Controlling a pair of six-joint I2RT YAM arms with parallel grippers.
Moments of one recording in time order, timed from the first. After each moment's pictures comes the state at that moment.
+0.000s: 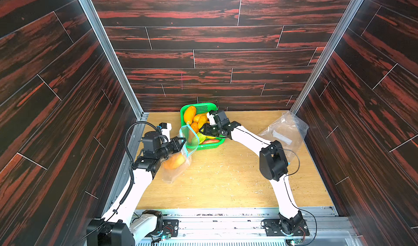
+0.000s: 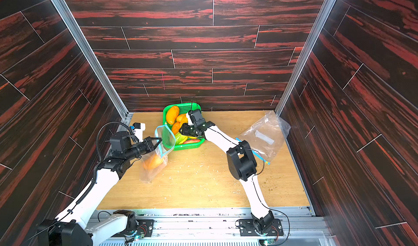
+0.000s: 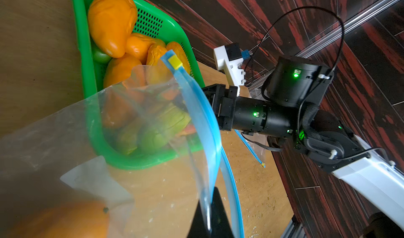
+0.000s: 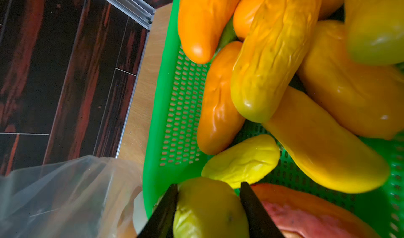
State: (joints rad) left arm -0.09 1.10 0.81 -0.10 0.59 -0.60; right arm 0.66 2.26 1.97 -0.39 -0.29 0.60
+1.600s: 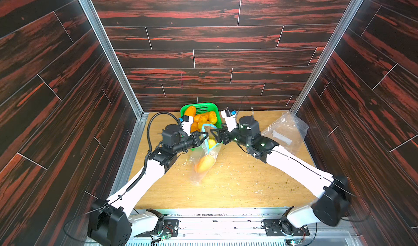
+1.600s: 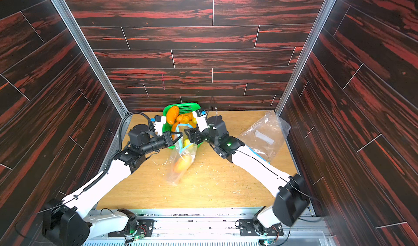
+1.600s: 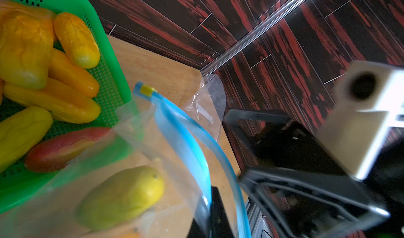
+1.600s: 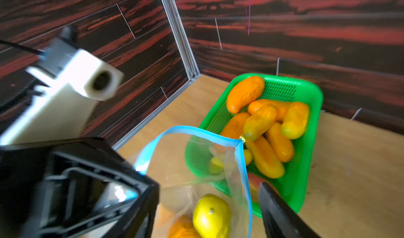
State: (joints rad) left arm -0.40 1.26 0.97 0.04 0.53 -0.77; right arm 0.73 1.46 1.29 -0.12 -0.11 0.21
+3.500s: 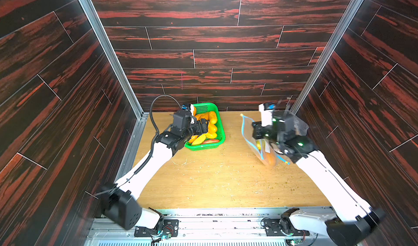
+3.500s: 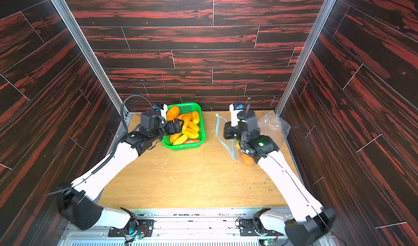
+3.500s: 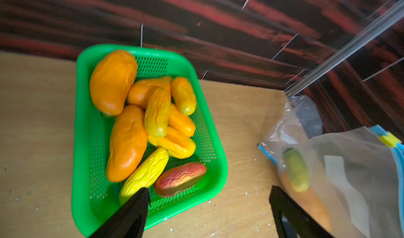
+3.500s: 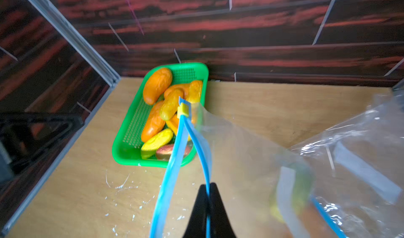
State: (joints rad) left arm -0.41 1.49 1.33 -0.33 0.05 -0.49; right arm 0.51 1.30 1.36 -0.56 0.05 0.25
